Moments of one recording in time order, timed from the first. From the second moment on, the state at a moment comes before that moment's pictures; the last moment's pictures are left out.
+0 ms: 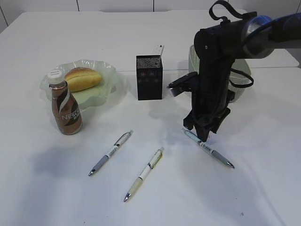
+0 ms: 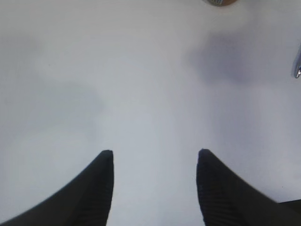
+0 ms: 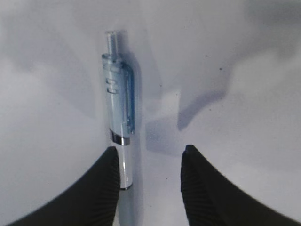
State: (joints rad) left arm -0.05 1.06 -0.94 0.06 1.07 0.01; right arm 0.34 2.21 -1.68 -0.05 1.17 -0.27
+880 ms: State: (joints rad) left arm -0.05 1.06 -0.94 0.07 1.07 0.01; right arm 0.34 2.24 -1.68 0.01 1.20 -0.26
